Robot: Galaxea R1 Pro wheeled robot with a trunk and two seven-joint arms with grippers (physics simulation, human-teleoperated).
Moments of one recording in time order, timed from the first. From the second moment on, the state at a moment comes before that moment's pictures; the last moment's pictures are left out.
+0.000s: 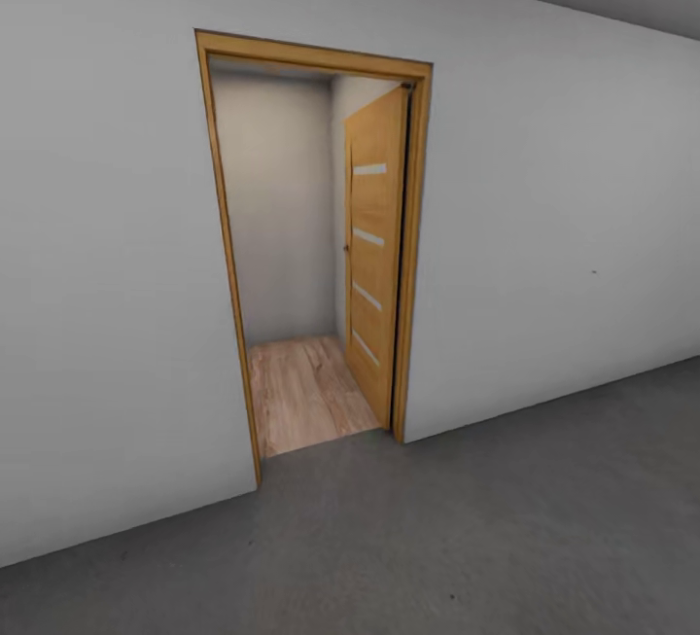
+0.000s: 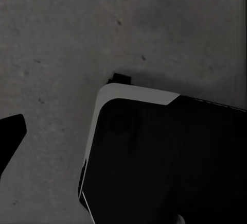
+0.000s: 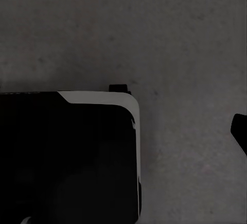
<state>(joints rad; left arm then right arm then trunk) -0.21 0.01 0.02 0.00 0.21 0.03 0.06 -0.16 -0.03 0.29 0.03 -0.31 -0.12 0.00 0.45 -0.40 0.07</state>
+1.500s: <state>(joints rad) -0.21 0.01 0.02 0.00 0.21 0.02 0.06 -0.16 -0.03 0.30 0.03 -0.31 -0.12 0.00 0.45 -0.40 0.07</state>
